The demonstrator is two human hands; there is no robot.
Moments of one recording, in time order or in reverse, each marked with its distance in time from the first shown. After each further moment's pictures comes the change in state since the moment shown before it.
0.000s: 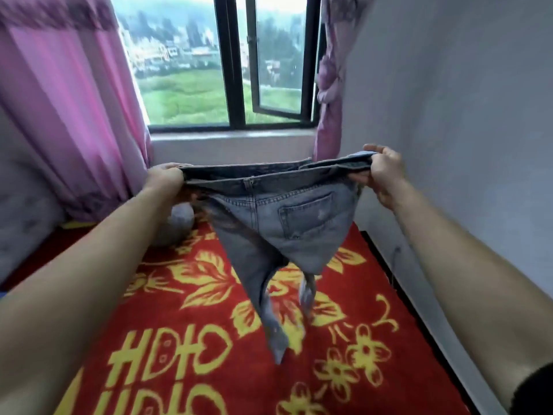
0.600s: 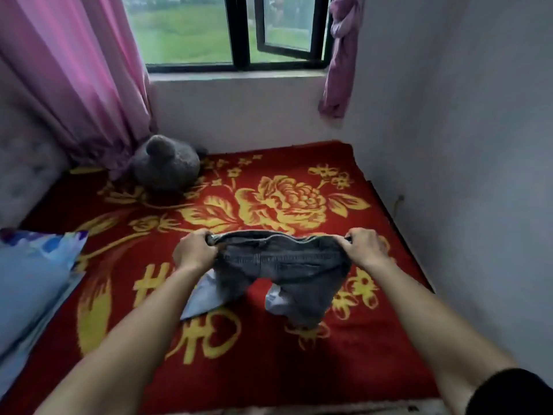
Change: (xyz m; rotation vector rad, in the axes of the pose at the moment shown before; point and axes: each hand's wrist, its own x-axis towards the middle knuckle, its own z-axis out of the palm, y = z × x) left_hand -0.101 -0.189 -0.053 0.952 -0.065 0.071; right_hand -0.134 0.197 -0.036 -1.258 -0.173 0.001
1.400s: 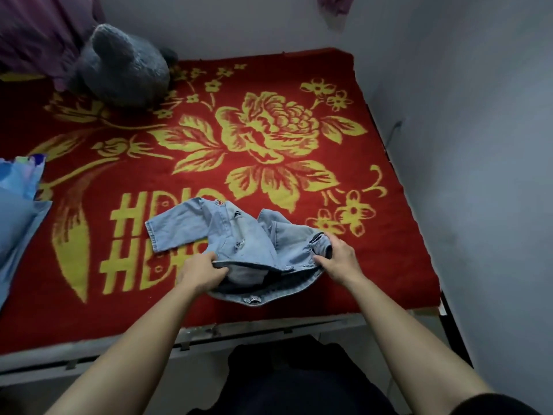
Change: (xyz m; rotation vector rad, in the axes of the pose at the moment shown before) left_hand -0.105 -0.104 0.131 0.235 -0.545 -0.037; right_hand -0.127 0.064 0.139 0.221 -0.323 0.070
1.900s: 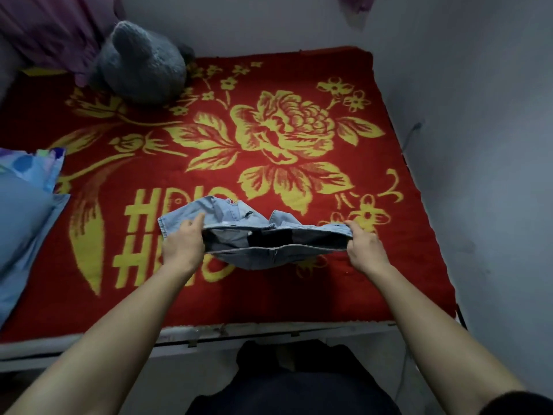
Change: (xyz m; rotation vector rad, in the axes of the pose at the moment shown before) left_hand 0.030 -0.017 -0.049 0.196 0.328 -0.002; right_hand 0.029 -0.014 -0.036 -0.301 0.057 0.044
